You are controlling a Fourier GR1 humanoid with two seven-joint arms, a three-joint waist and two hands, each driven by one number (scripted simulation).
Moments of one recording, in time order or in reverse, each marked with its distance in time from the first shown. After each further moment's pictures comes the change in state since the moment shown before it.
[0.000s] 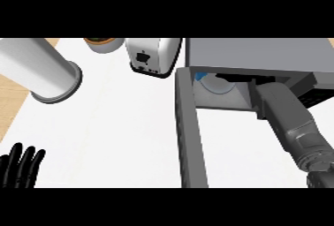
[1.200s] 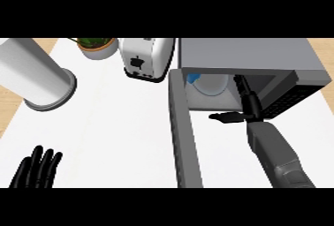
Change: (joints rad) left arm 0.038 -0.018 -0.098 0.042 -0.051 0.029 -0.045; right arm 0.302 0.117 -0.003 -0.115 -0.081 0.320 -0.151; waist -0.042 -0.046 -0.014
